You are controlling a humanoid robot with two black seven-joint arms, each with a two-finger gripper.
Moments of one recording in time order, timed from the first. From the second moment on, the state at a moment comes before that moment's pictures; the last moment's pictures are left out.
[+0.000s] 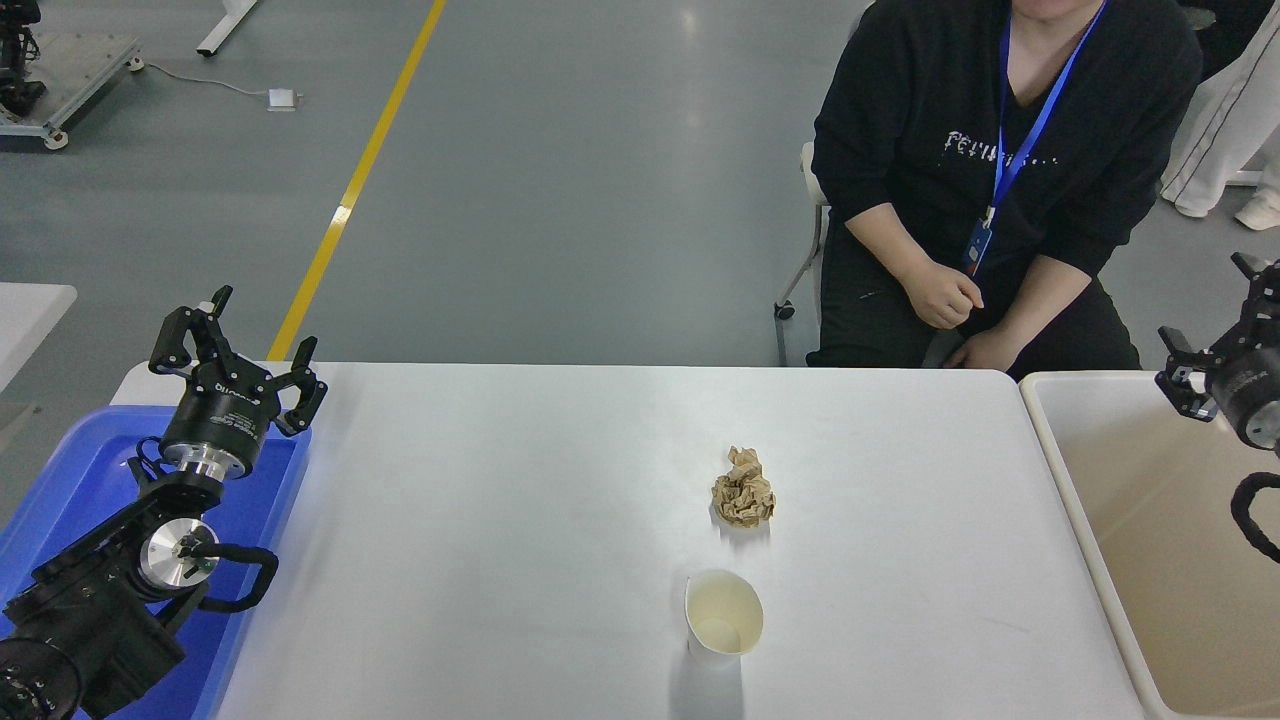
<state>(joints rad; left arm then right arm) -0.54 0.39 -0.87 -0.51 0.08 -0.52 -0.58 0.53 -0.58 1.11 0.69 -0.36 0.10 0.23</state>
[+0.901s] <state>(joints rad) -0.54 0.39 -0.87 -0.51 0.08 -0.52 -0.58 0.53 -0.59 1.09 0.68 -0.33 0.10 0.23</state>
